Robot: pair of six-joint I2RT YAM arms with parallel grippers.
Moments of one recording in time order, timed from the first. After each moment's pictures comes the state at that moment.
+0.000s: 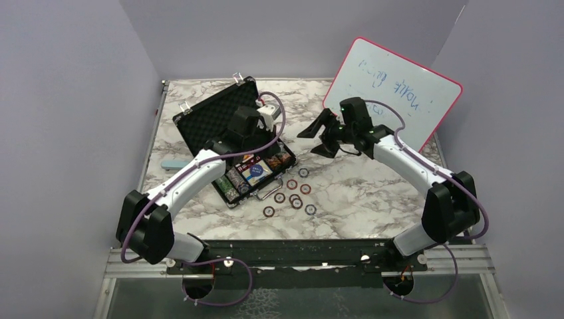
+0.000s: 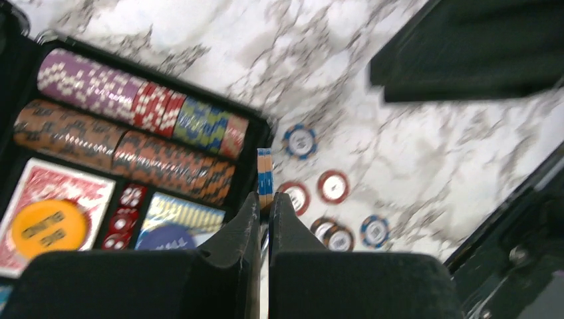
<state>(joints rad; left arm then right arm) -0.55 1.38 1.04 -0.22 0.26 -0.25 0.49 1.54 1.17 -0.33 -0.36 1.11</state>
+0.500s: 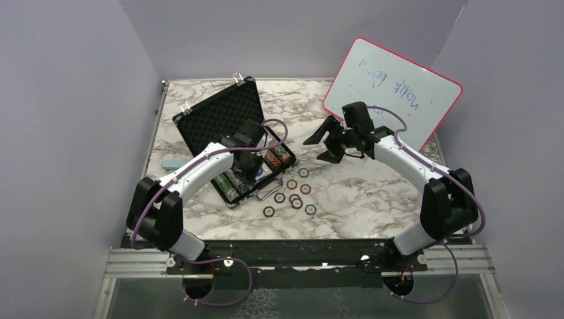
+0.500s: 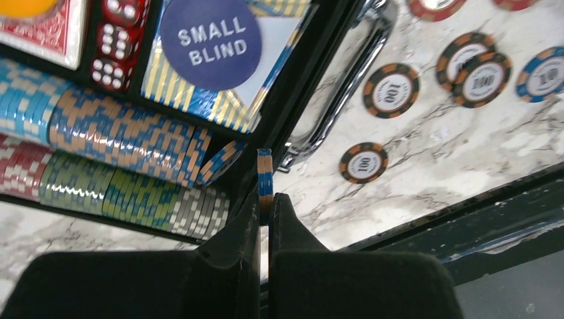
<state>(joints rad) -0.55 1.49 1.12 -0.87 0.11 -0.10 0.42 1.54 1.12 -0.39 -0.36 1.06</state>
